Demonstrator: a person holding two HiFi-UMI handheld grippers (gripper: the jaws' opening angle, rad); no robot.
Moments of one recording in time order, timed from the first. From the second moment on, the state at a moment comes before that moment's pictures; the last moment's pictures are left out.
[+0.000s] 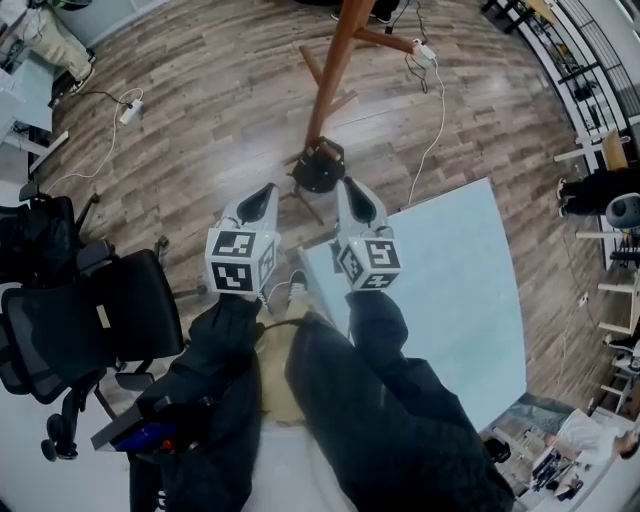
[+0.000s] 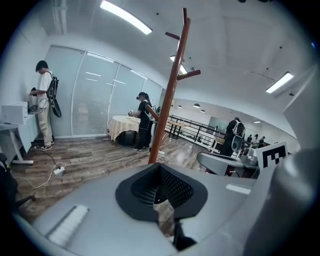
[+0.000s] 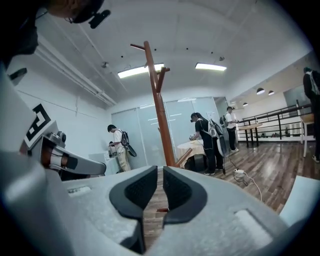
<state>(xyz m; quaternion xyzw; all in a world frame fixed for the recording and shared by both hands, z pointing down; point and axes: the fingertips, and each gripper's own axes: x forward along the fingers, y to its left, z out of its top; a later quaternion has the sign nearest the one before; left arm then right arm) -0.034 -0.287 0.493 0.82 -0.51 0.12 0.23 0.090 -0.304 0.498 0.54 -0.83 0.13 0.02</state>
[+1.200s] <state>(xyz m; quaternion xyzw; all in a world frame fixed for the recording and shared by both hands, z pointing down) -0.010 -0.286 0.371 0.88 -0.47 0.04 0.09 0.061 -0.275 0.359 0.55 -0.84 0.02 -0.03</state>
